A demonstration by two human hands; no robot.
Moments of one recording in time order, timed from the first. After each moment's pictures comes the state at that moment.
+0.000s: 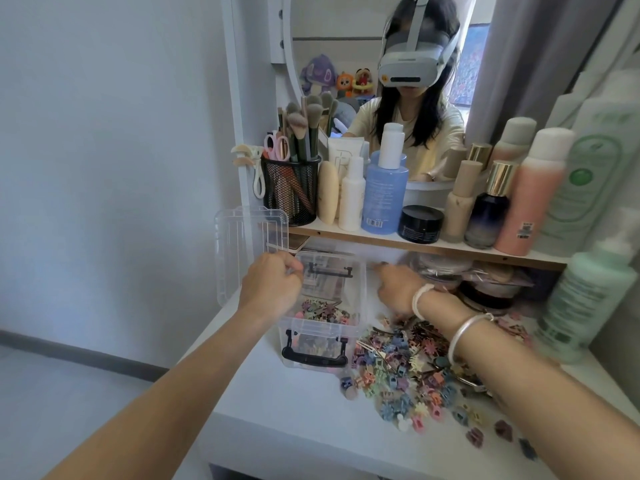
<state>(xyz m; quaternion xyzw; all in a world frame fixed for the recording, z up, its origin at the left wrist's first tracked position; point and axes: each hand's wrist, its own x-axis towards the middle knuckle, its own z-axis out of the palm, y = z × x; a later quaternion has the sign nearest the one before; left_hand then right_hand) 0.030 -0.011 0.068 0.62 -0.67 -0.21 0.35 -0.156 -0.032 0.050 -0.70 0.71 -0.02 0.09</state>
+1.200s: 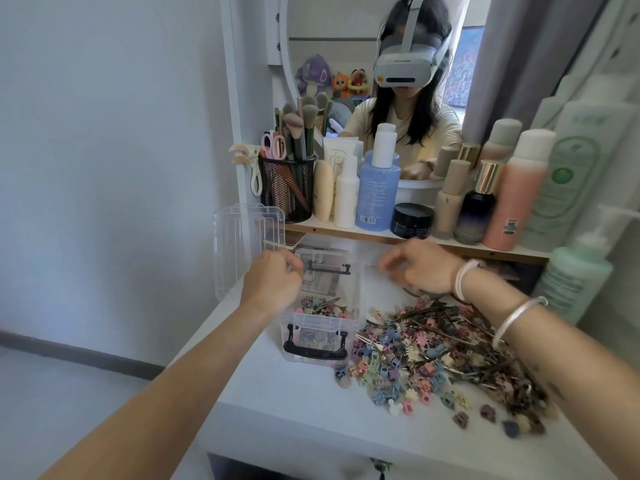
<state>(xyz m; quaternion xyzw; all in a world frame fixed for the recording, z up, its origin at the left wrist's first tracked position) 0.026 -0.004 0.070 0.62 -0.68 -0.21 0.34 -0.180 0.000 0.095 -0.73 0.66 -0.13 0.14</state>
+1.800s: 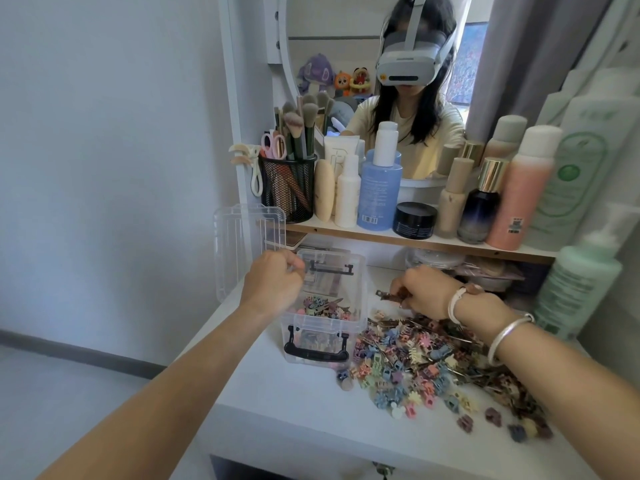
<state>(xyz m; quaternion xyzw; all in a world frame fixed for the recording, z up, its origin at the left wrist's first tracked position) 0.026 -0.004 0.071 0.61 -0.68 -0.22 0.34 -0.189 -0.005 0.059 -0.75 0.65 0.04 0.01</state>
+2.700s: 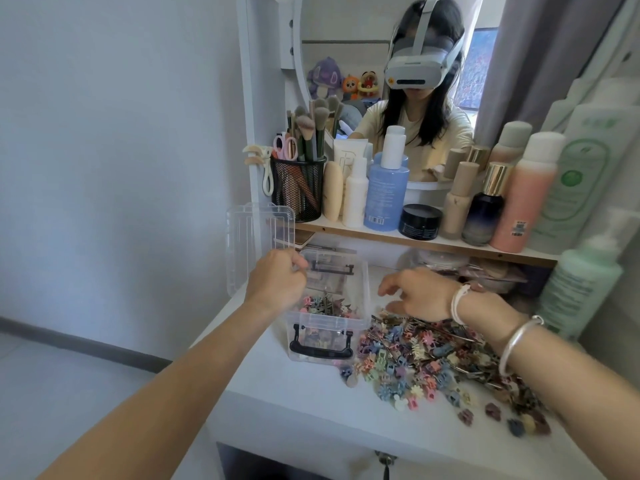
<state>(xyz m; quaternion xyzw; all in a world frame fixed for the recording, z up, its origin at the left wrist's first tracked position) 0.033 0.004 0.073 0.62 -0.69 -0.21 0.32 -0.165 0.016 0.077 -0.77 0.64 0.04 0.09</state>
